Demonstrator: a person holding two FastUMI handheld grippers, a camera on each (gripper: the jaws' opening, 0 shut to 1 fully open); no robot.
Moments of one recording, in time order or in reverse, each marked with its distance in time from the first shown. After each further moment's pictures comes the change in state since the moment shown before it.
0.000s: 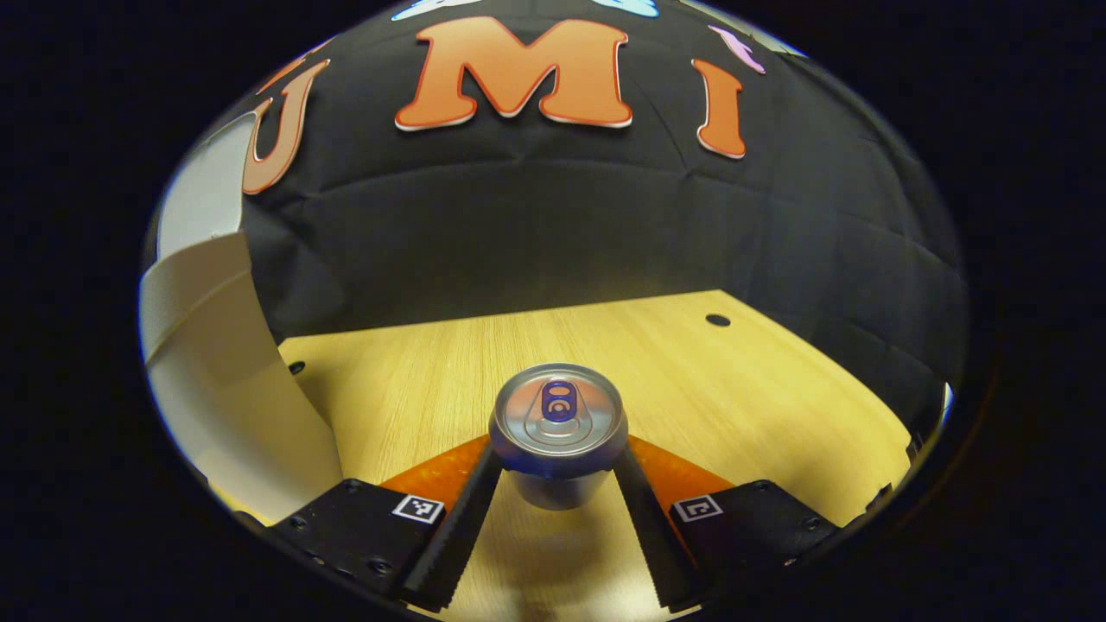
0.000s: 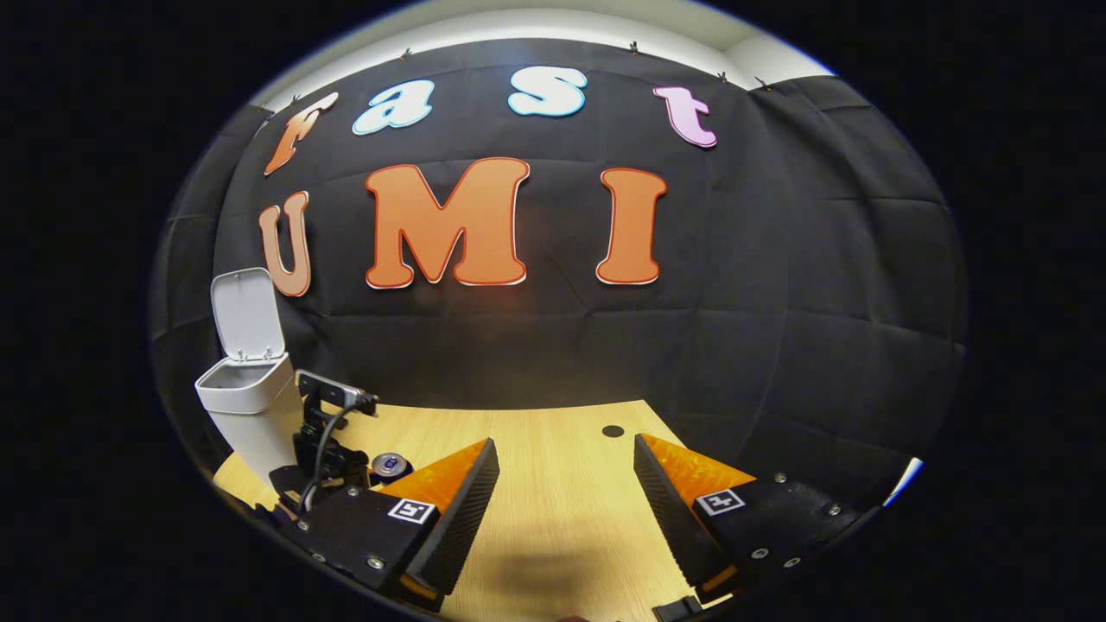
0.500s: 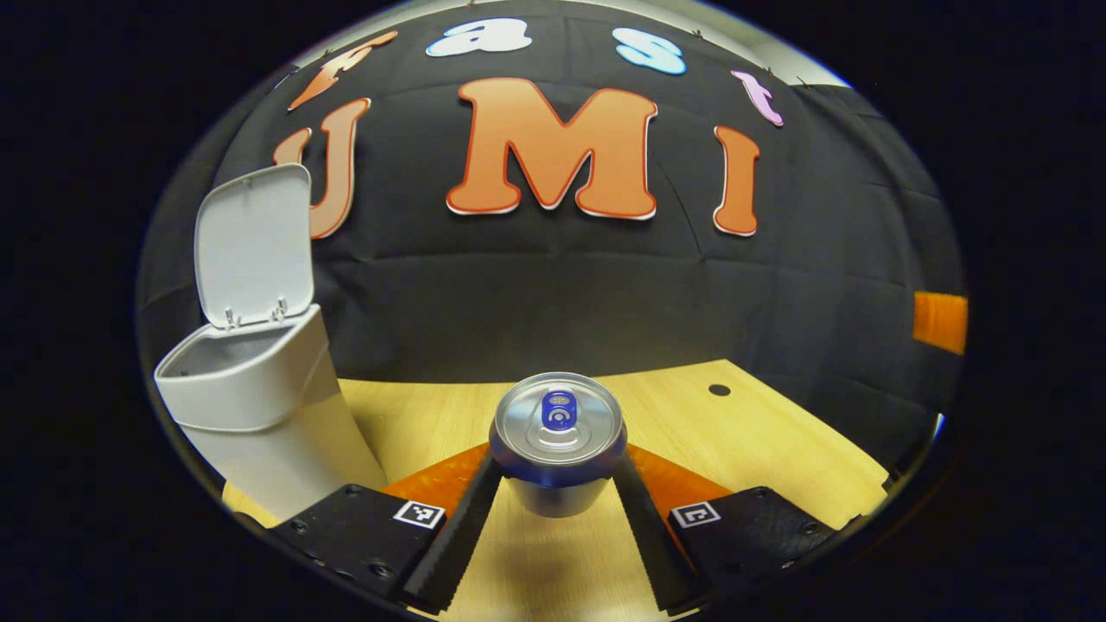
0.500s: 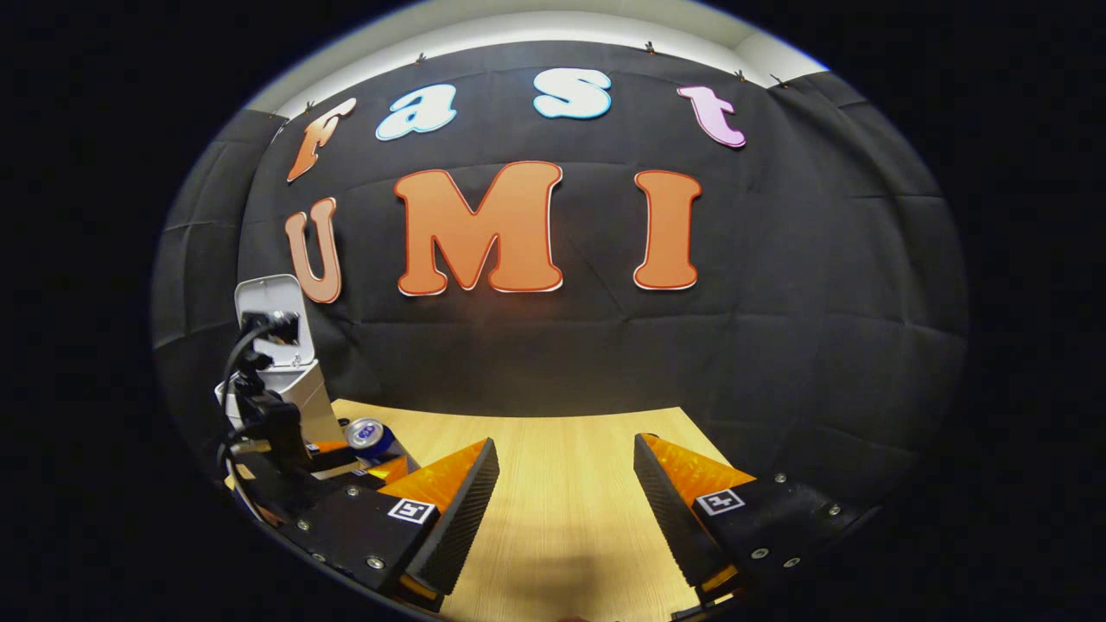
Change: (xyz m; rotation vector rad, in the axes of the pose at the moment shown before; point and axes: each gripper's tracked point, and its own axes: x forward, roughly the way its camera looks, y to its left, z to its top) left arm -0.075 0.031 0.080 -0.044 -0.168 0.073; right arm 0.014 0.032 0.004 0.003 -0.017 0.117
